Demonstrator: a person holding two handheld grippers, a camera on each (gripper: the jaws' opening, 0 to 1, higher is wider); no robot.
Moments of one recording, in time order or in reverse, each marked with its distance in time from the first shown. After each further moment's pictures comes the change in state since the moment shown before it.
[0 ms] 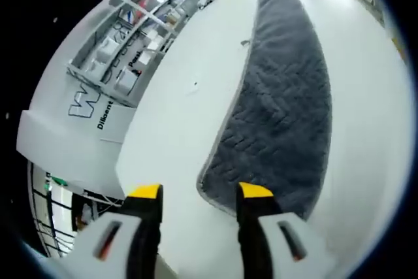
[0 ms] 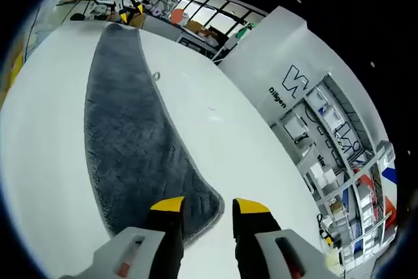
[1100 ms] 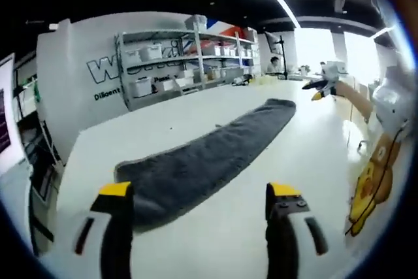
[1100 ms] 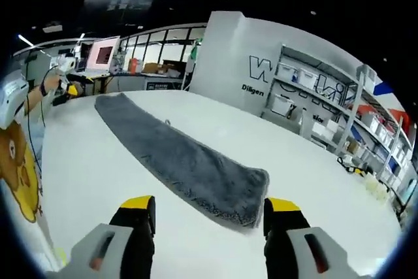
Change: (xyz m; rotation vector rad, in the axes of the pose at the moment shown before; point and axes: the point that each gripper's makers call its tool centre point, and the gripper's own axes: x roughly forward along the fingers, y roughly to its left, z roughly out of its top) left arm -0.108 -0.116 0.033 -0.709 -0.398 -0.070; right arm -0.103 0.093 0.010 0.489 -0.102 -0.069
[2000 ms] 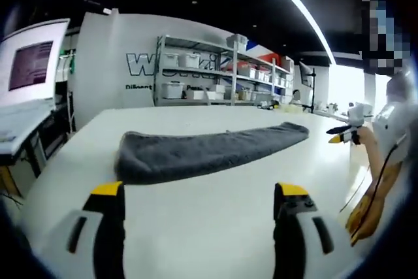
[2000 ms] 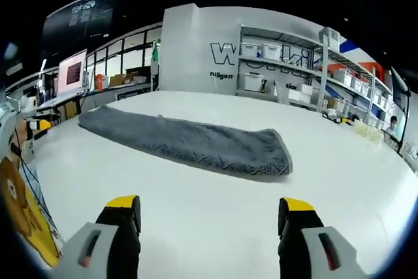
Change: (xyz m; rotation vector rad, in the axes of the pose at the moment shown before) left arm -0.026 -0.037 -0.044 -0.238 -0.071 0.169; right arm -0.005 0.075 -0.037 0.300 0.011 -0.107
